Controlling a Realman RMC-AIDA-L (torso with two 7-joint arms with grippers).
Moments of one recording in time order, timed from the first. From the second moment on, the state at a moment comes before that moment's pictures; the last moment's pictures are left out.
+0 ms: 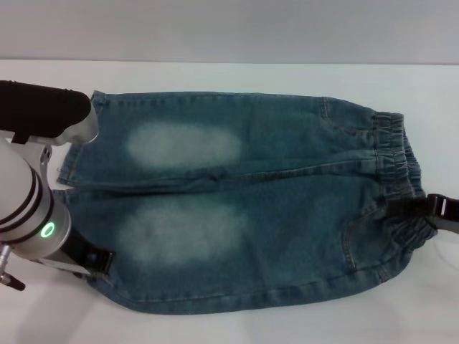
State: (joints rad) left arm -0.40 -2.06 1.75 1.67 -0.32 -1.73 -0.25; right arm 0.16 2.07 -1.14 -1.21 1.04 1.27 -0.41
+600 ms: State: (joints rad) left arm -0.41 -2.06 1.75 1.66 -0.32 -1.72 -0.25; right arm 0.17 2.07 -1.14 -1.21 1.03 1.31 -0.44
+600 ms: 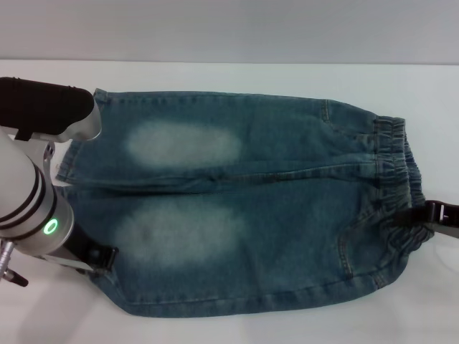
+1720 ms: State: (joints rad) left arm -0.37 -2.06 1.58 1.68 -0.30 -1.39 -0.16; right arm 0.25 2.06 -0.83 -0.85 1.48 1.33 -0.77
